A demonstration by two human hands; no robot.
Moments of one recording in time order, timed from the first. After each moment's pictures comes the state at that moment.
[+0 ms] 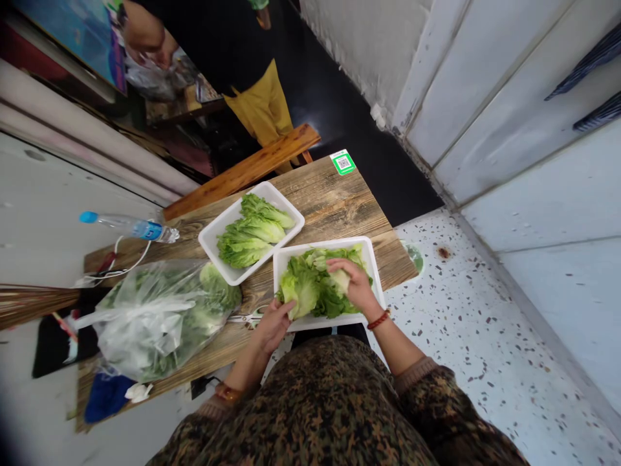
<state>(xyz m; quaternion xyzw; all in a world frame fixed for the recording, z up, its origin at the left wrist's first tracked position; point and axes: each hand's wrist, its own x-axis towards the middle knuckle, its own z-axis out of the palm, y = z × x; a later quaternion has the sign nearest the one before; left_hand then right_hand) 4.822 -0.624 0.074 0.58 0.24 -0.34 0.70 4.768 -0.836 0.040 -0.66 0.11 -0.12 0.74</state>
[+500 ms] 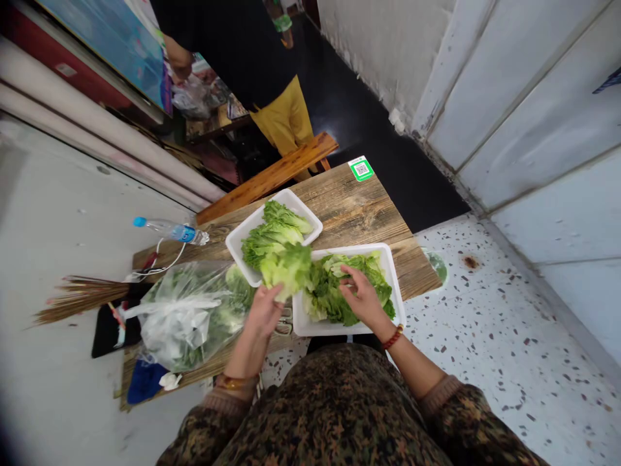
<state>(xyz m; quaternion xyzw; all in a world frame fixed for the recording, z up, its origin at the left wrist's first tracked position) 4.876 -0.610 0.110 0.64 0.20 -0.21 0.72 4.766 -0.811 0.030 -0.67 0.17 -0.06 0.72</state>
